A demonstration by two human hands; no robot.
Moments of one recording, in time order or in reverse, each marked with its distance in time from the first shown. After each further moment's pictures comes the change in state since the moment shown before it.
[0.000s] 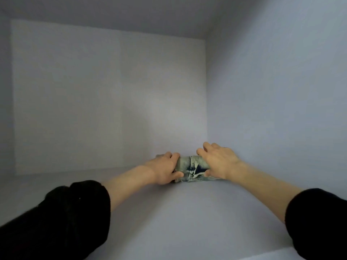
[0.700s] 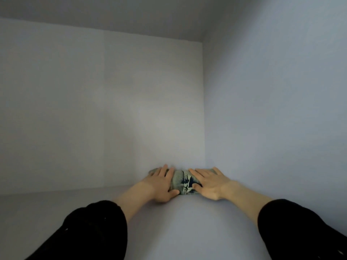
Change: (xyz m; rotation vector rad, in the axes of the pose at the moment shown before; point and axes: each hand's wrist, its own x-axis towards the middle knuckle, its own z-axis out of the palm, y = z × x) left_hand 0.109 -0.021 0.042 0.104 -0.088 -0.073; right_hand 0.095 0.047 0.088 0.196 -0.231 -0.030
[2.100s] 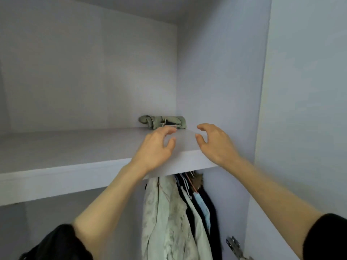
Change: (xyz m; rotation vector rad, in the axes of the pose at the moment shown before) left_hand -0.319 0.119 -0.048 -0.768 0.545 0.179; right_hand -0.345 -0.129 -0.058 0.471 0.576 0.285
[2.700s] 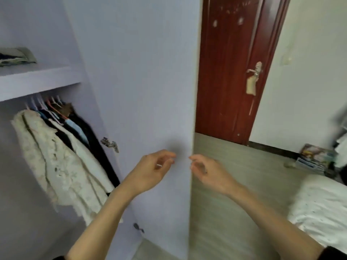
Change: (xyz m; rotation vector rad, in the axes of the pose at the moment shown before) left_hand -0.287 0.261 0.141 -0.549 -0.775 0.120; right_hand -0.471 0.086 -0.181 0.062 -0.229 0.726
